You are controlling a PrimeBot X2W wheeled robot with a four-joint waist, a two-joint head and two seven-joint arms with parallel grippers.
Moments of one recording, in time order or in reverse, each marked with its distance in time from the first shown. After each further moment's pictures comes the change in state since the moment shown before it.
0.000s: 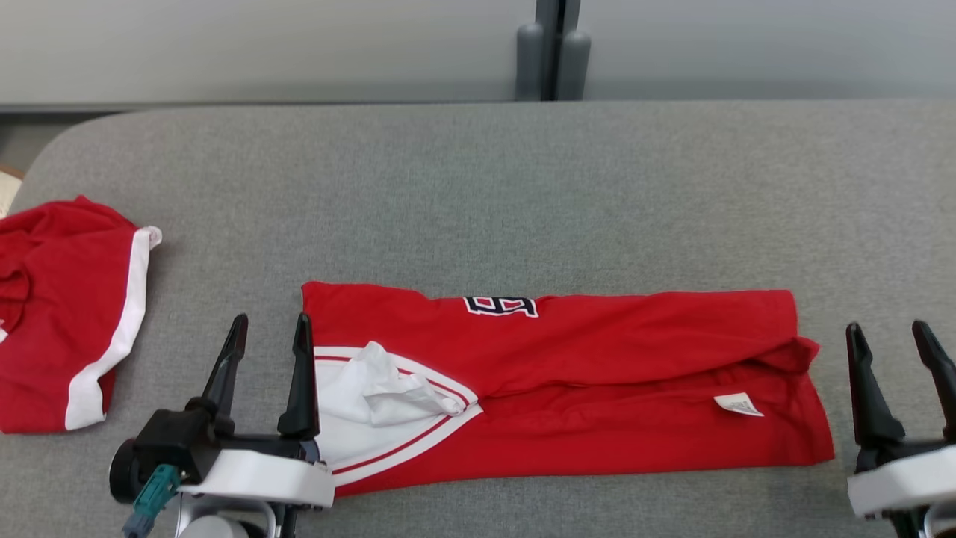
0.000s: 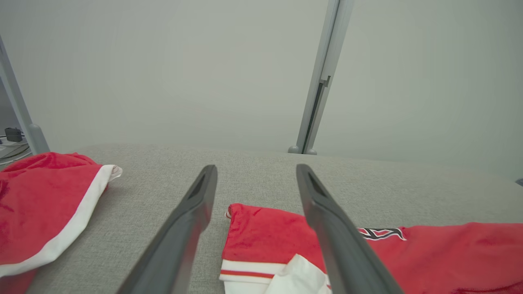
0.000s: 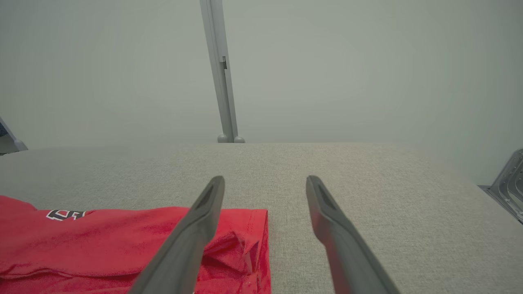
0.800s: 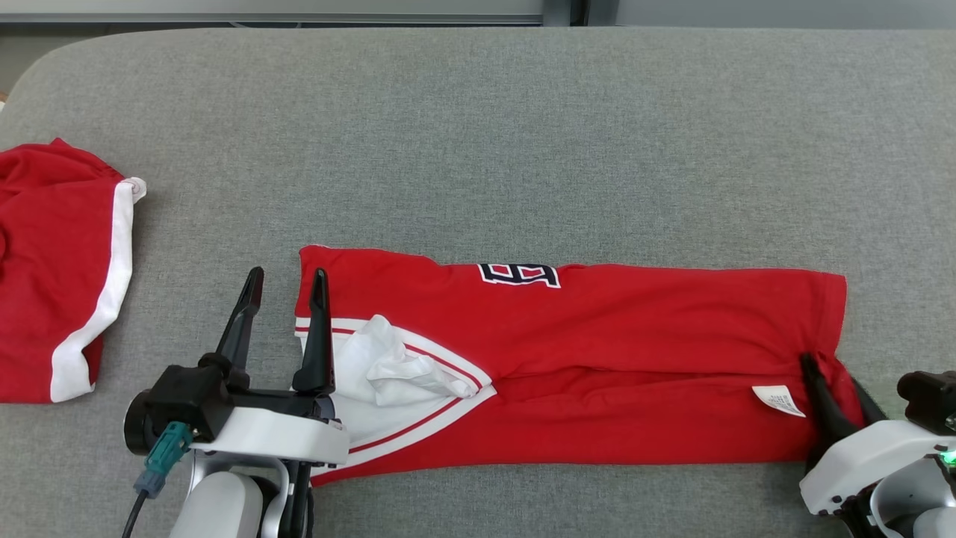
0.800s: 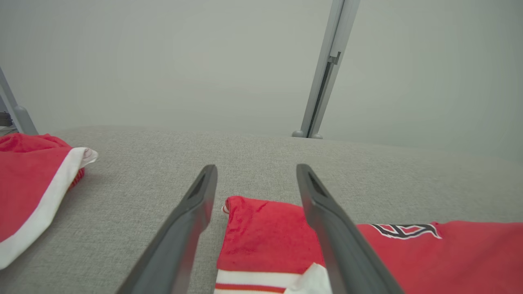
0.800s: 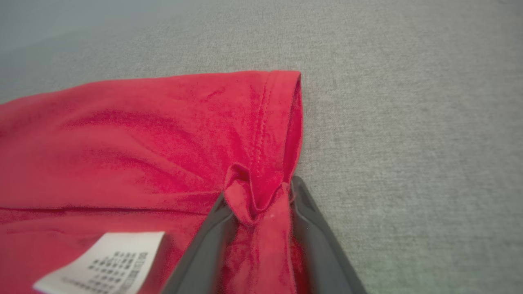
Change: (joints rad) left arm -0.105 -0.058 0.027 0.048 0.047 -0.058 0.000; right arm -0.113 0.029 0.056 0.246 0.047 0.000 0.188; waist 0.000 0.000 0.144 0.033
